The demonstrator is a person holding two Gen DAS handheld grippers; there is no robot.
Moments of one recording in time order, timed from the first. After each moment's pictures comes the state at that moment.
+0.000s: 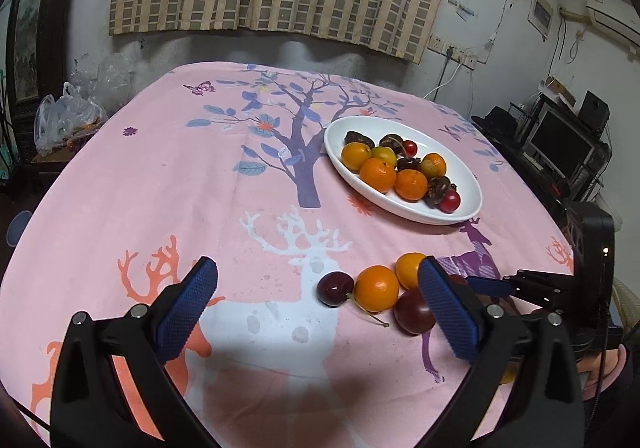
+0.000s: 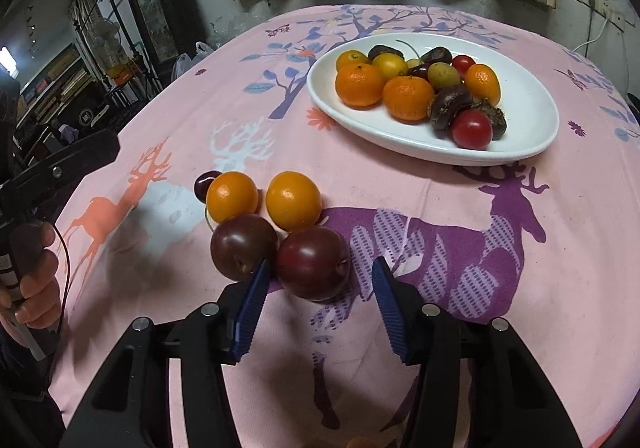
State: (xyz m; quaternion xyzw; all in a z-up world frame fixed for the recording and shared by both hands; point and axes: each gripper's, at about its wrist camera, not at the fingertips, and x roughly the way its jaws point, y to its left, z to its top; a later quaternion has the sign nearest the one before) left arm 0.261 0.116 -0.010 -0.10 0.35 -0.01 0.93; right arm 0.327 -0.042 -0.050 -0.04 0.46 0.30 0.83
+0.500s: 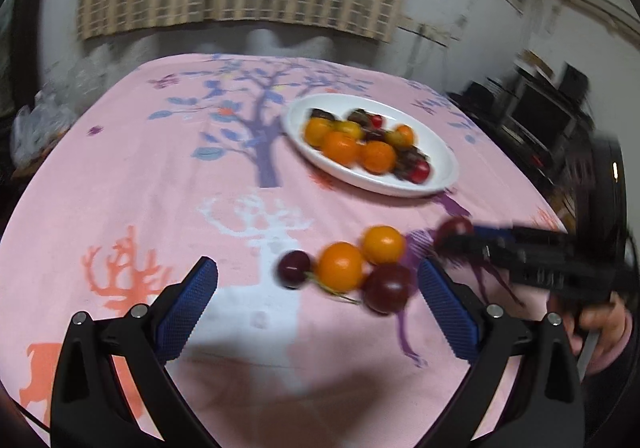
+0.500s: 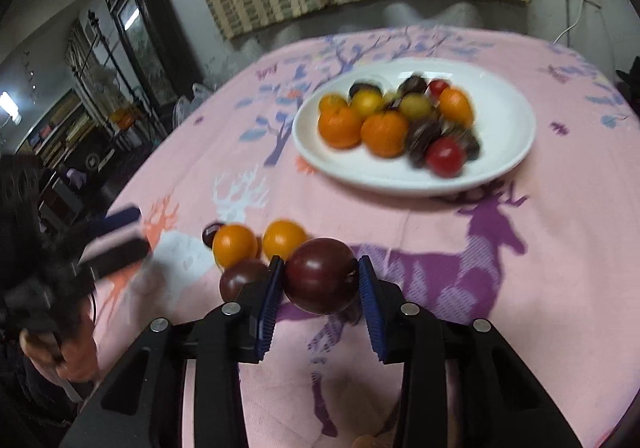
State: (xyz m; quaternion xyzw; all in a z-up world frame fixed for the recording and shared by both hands) left arm 0.259 0.078 -0.024 -0.06 0.36 -0.07 0.93; right arm 0.333 -0.071 -0.021 0.03 0.41 0.29 0.86
